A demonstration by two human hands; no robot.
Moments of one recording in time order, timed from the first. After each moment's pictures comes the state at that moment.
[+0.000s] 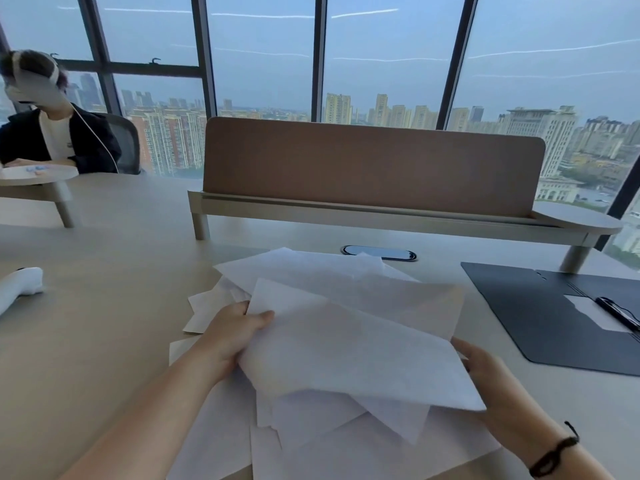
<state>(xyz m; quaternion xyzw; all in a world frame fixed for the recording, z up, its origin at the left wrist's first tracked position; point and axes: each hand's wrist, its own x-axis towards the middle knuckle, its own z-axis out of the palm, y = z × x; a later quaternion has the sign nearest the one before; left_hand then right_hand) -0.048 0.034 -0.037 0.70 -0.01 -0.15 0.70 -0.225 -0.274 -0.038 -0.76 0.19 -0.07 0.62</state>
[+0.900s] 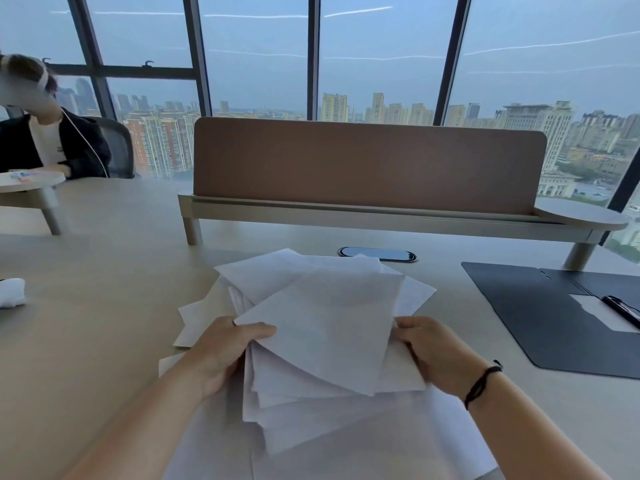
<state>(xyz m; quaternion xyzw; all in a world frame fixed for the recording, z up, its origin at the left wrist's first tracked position) -0.056 0.030 -0.027 0.67 0.00 -0.20 0.71 -0.142 -0.256 -0.025 -0.71 0.26 0.00 0.65</state>
